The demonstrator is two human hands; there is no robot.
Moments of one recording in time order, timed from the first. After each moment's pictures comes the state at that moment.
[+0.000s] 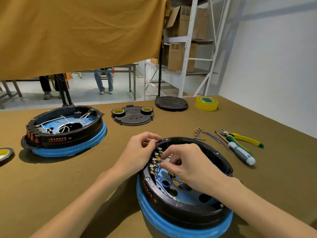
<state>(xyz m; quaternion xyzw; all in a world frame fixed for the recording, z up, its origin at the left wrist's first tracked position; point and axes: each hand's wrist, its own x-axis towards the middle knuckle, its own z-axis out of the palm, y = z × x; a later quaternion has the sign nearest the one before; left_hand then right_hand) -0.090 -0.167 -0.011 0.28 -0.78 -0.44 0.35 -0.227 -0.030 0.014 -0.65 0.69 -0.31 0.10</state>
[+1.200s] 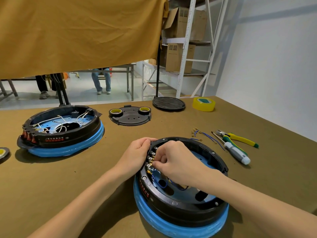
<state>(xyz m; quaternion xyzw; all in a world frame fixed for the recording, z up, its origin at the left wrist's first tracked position) -0.095 -0.165 -0.017 0.29 -0.77 -0.48 0.30 -0.209 -0.051 0.021 -0.65 0.71 -0.25 0.09</state>
